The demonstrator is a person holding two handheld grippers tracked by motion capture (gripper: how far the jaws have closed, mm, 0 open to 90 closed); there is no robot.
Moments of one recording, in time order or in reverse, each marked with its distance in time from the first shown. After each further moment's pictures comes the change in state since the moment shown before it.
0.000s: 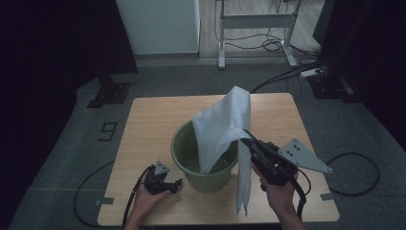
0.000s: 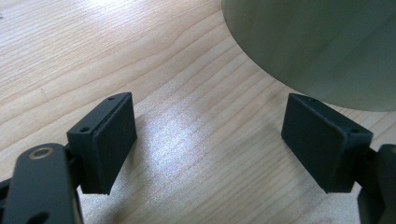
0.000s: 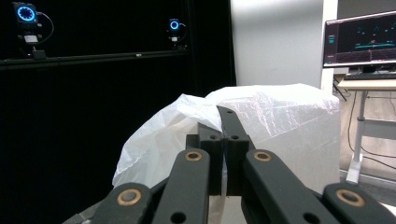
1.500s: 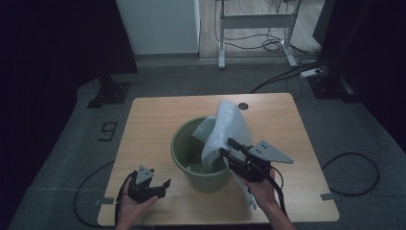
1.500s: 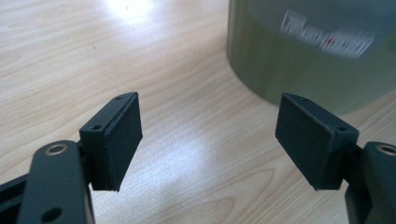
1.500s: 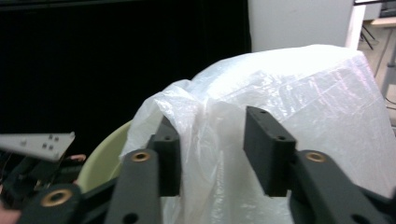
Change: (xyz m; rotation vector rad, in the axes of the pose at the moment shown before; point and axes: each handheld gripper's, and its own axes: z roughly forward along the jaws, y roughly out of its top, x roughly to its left) left arm -0.011 -0.003 -0.076 -0.120 0.082 -0.060; right arm -0.007 -0.068 0.044 0.201 0.047 0.032
